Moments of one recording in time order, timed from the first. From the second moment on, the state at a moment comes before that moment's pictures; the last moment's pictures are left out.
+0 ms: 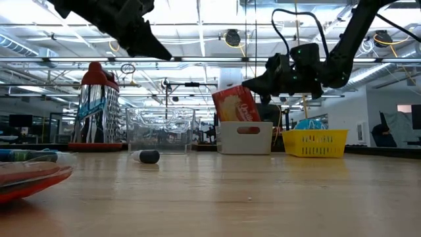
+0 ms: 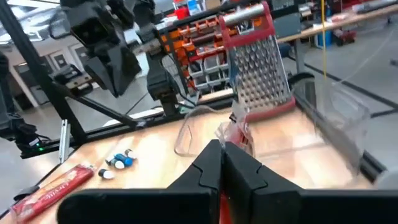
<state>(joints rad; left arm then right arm) 0.05 1.12 0.73 -0.06 -0.22 0.03 -0.83 1.68 0.66 1.03 -0.94 0.25</state>
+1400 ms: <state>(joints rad) 0.05 1.12 0.73 -0.06 -0.16 -0.09 -0.72 1.42 0.63 0.99 -0.60 0.05</state>
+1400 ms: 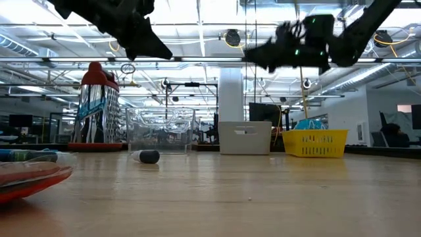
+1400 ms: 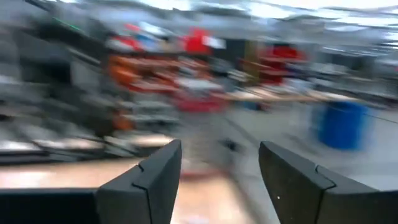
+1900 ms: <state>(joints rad) 0.05 1.12 0.73 -0.13 0.03 -0.32 -0.24 1.28 0.56 0.97 -0.92 0.31</state>
